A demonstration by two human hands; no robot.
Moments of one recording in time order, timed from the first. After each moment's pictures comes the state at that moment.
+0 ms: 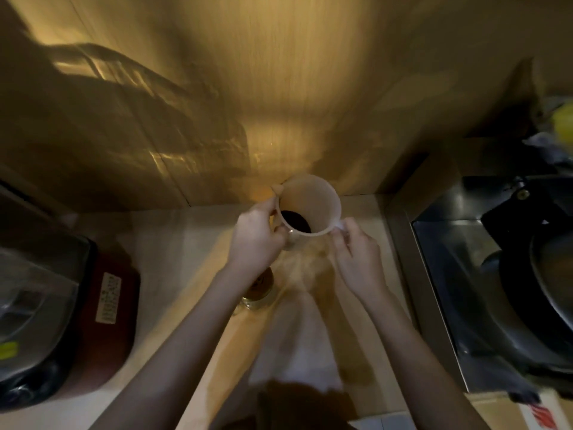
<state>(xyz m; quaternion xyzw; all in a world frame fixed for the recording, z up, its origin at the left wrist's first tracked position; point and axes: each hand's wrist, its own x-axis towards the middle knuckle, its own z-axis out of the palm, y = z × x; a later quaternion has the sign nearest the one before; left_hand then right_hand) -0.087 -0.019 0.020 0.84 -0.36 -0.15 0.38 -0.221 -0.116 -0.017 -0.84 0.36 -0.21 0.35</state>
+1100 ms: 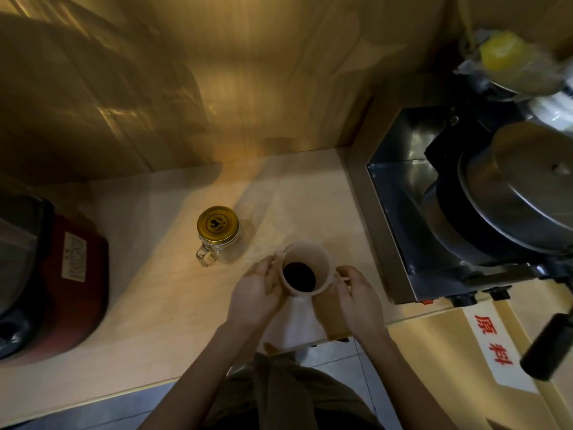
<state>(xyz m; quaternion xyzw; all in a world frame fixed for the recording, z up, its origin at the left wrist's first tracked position) -0.210 0.068 -0.097 0.81 -0.40 -0.29 0.32 -0.374 -0.033 -0.087 -0.77 0.52 -0.05 0.36</state>
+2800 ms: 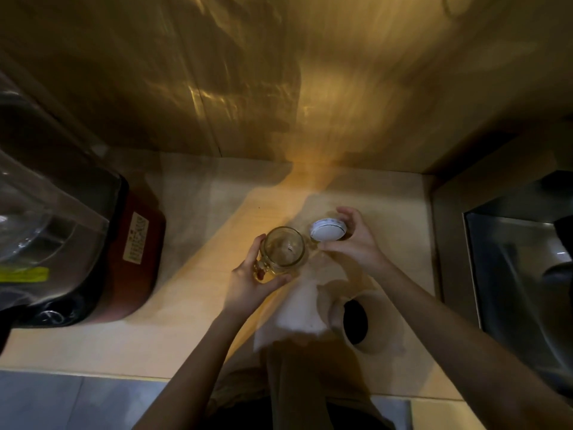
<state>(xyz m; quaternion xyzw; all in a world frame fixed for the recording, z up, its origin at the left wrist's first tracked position) -0.110 0.090 -0.129 0.83 -0.23 -0.26 0.43 -0.188 -0.130 -0.128 -0.72 0.38 -0.02 0.59</state>
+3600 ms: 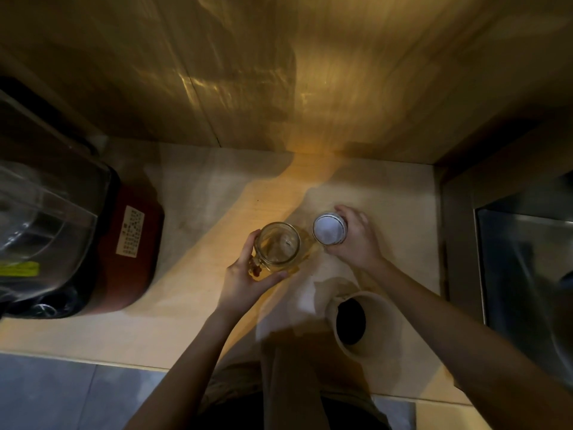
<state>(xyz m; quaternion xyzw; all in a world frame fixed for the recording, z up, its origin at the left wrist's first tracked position) -0.114 0.088 -0.130 0.83 -0.22 -0.26 0.44 -0.190 -0.145 -0.160 -0.88 0.31 0.00 0.36</state>
